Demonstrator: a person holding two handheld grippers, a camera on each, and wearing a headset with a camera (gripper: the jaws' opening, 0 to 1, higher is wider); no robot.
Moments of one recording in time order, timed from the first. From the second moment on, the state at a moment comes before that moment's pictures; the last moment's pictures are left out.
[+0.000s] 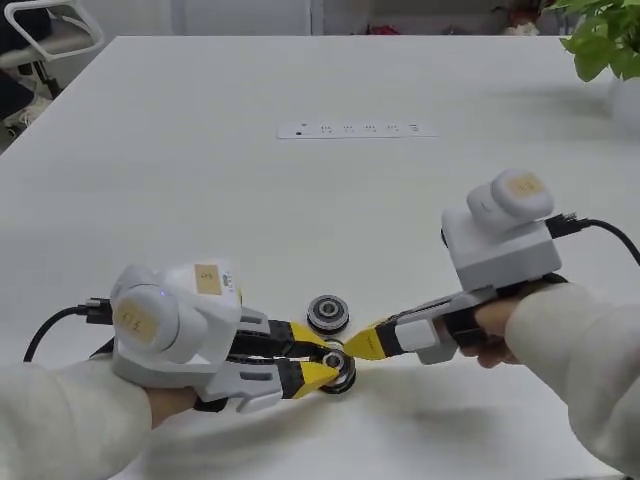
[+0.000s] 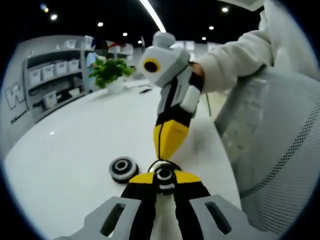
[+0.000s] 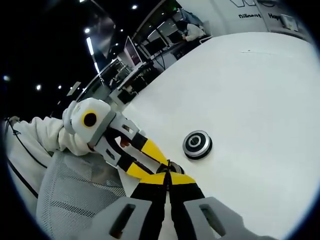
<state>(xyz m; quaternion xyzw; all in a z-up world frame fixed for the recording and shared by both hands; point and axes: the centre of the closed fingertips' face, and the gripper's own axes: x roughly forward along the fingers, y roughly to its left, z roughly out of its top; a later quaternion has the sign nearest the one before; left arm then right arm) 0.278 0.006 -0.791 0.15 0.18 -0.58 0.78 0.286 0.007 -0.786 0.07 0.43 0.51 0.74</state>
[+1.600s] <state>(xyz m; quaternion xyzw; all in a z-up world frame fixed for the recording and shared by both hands) 0.250 0.056 -0.722 0.13 0.17 -0.58 0.79 0.280 0.010 -0.777 0.07 0.43 0.52 0.73</state>
